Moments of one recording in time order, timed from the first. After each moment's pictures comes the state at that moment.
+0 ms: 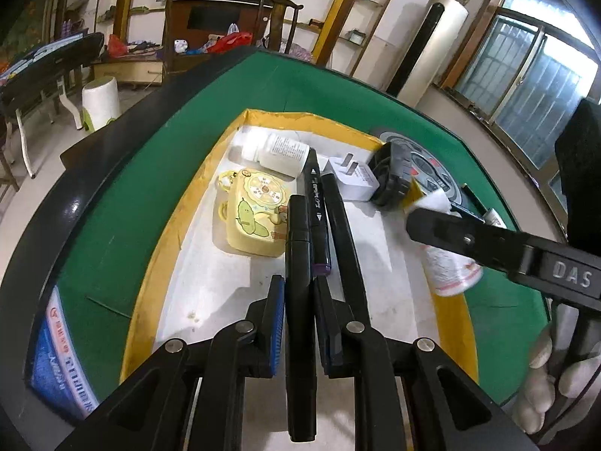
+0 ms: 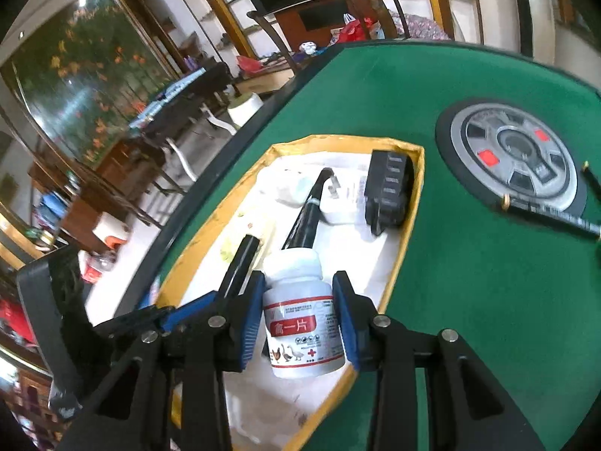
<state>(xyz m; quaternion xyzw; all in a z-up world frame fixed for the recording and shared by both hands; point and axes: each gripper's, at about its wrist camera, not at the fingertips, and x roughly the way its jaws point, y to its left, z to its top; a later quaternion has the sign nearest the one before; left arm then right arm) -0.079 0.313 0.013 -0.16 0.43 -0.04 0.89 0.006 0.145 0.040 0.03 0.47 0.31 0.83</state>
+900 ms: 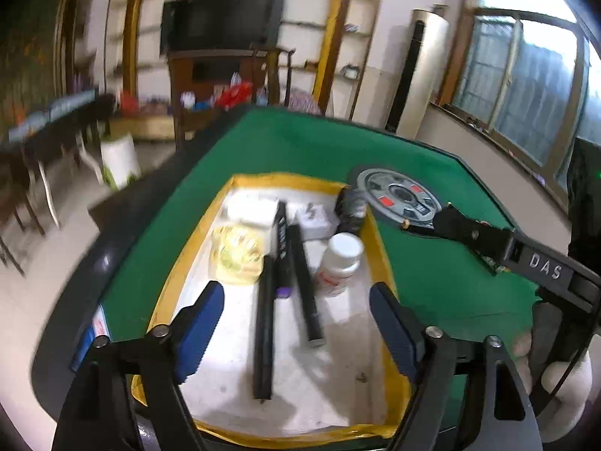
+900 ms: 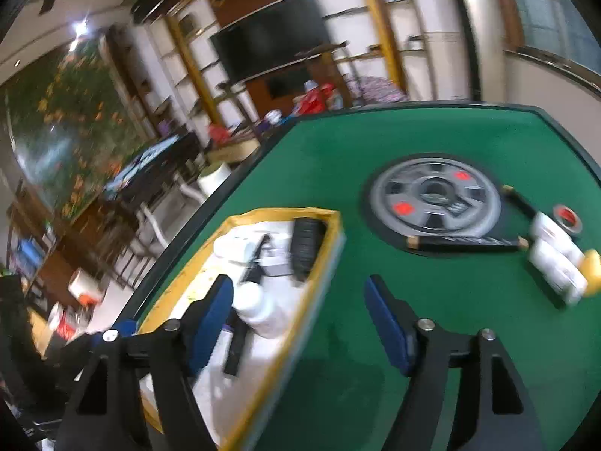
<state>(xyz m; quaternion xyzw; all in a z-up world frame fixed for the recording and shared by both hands) -0.126 0.254 0.083 -0.07 0.34 0.00 0.94 -0.022 0.059 0.070 0.09 0.36 0.23 0.90</state>
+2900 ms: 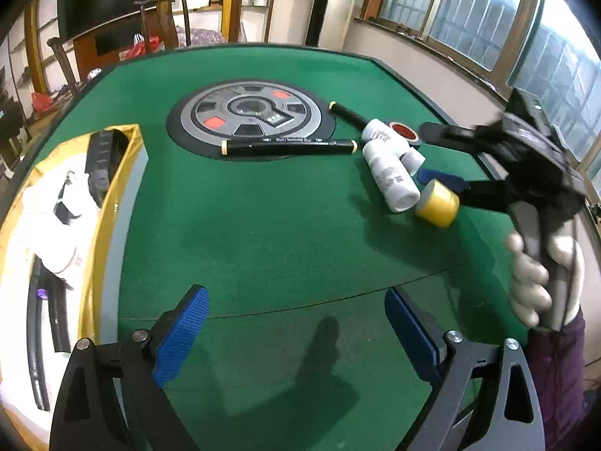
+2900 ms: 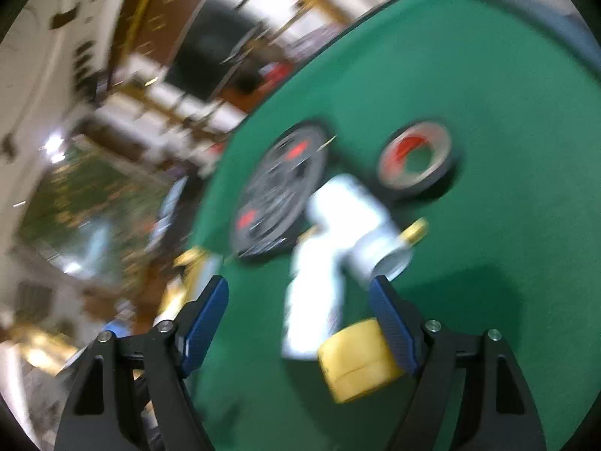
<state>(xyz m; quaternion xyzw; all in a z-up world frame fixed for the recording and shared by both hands) -0.055 0.064 0.029 -0.02 0.48 -0.13 0.87 0.095 -0.202 -0.019 0.32 0.45 0.31 0.77</state>
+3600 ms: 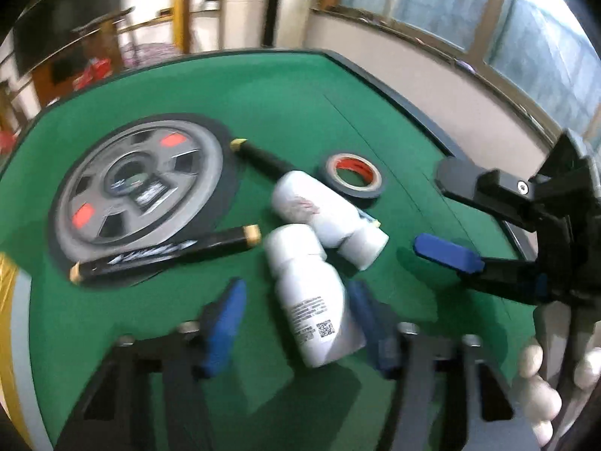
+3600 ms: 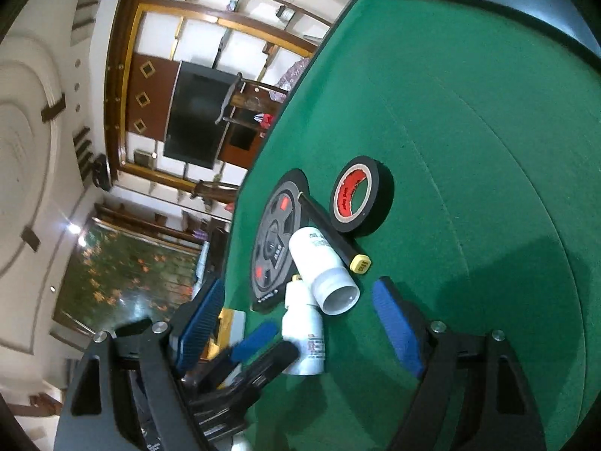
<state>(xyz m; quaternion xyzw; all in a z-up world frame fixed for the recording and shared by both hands) 0.050 -0.055 0.015 0.02 0.47 -0.20 0.86 0.087 -0.267 -0.036 0.45 0.40 0.23 0.76</state>
